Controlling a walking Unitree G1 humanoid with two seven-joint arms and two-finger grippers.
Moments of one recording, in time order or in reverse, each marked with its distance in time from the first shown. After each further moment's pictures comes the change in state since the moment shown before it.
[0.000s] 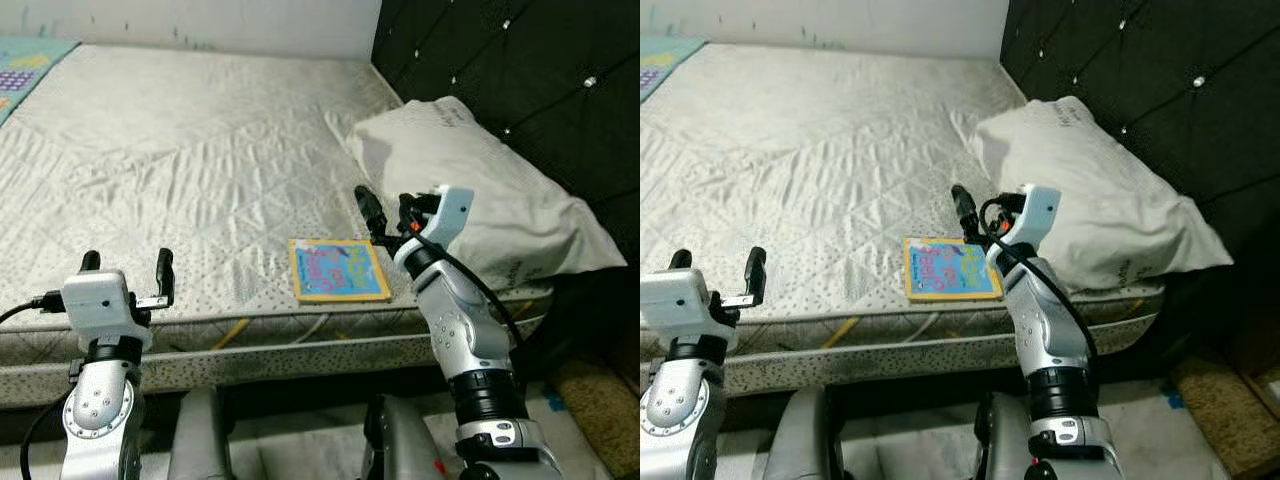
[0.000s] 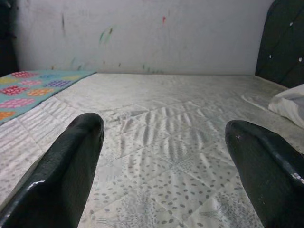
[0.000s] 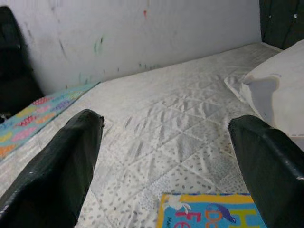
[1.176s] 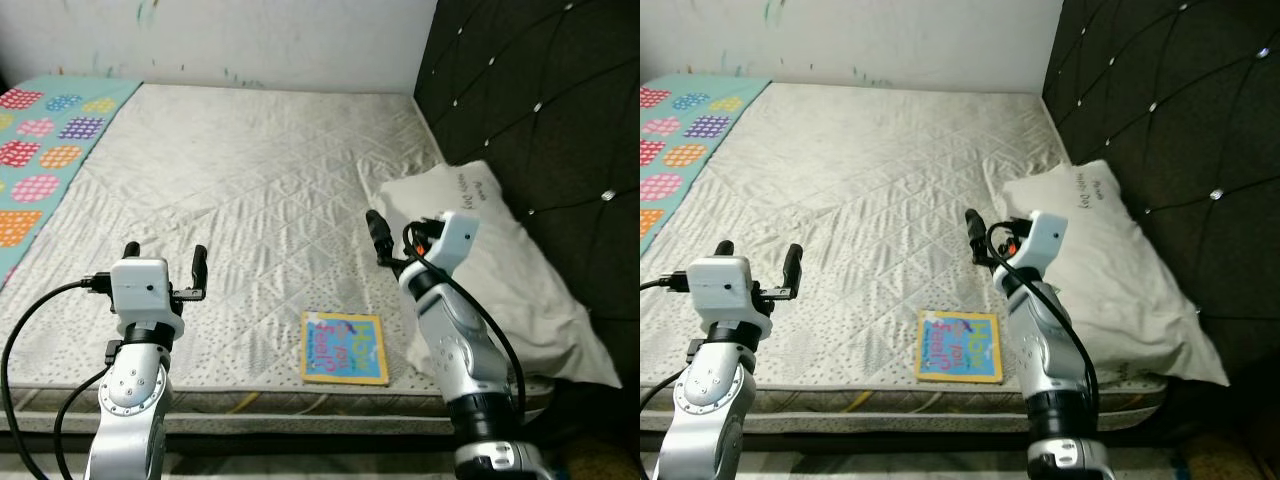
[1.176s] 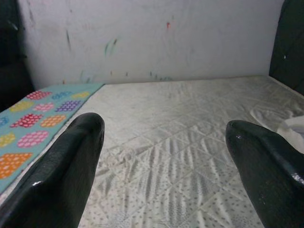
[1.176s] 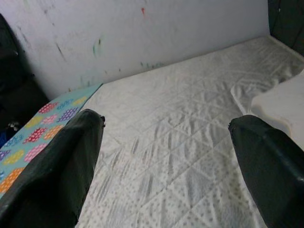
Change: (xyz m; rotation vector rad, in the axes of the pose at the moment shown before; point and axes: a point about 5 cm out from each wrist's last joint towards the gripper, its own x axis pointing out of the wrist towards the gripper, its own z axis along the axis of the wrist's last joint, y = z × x) left arm 0.010 -0.029 -0.005 0.030 0.057 -0.089; right arm -0.015 -0.012 -0.021 -0.004 0.037 -0.129
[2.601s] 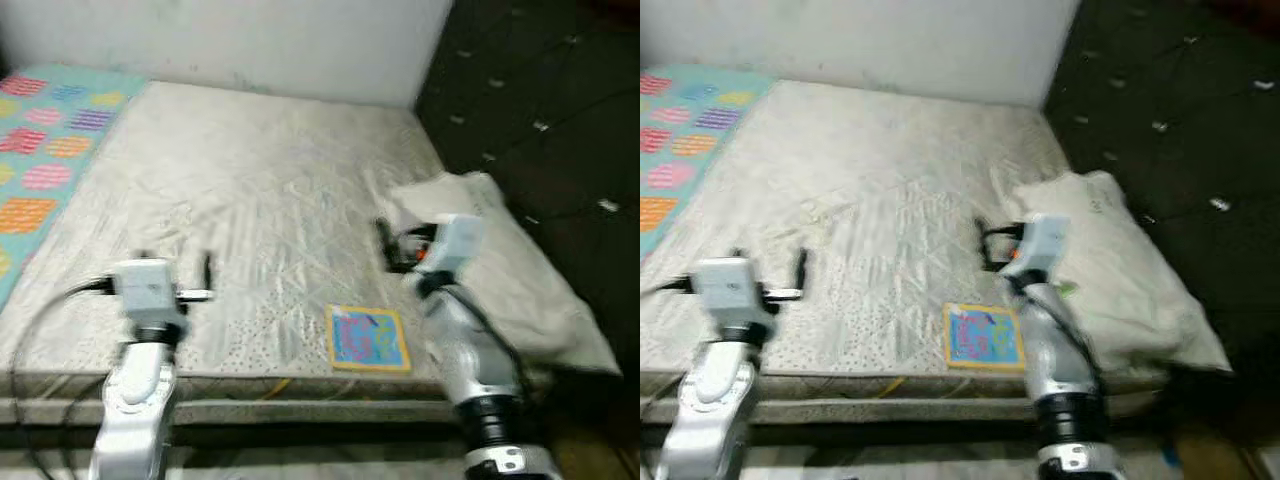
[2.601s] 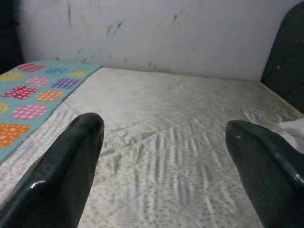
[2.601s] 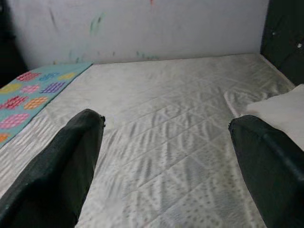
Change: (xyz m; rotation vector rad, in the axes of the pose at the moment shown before) left arm 0.000 -0.009 -0.001 -0.092 0.045 -0.001; right arm -0.007 -0.007 -0.006 -0.150 0.050 -0.005
